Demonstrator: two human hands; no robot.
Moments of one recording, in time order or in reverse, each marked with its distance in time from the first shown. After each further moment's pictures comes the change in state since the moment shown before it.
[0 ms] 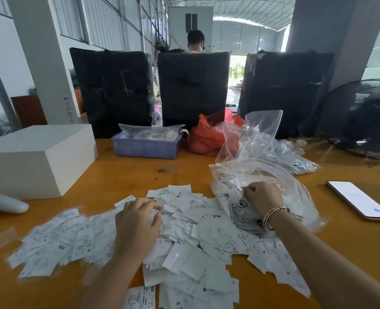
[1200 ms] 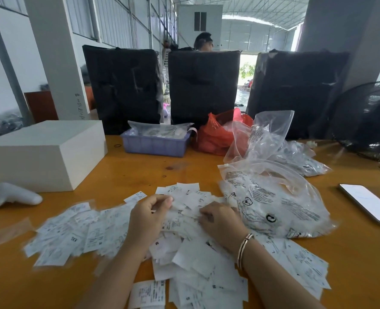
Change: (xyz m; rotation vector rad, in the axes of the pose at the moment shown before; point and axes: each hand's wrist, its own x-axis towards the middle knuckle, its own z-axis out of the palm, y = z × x) left_hand 0.006 0.001 -0.006 -0.623 -0.052 -0.261; right_hand -0.077 -0.081 0.046 -0.014 -0.227 -0.430
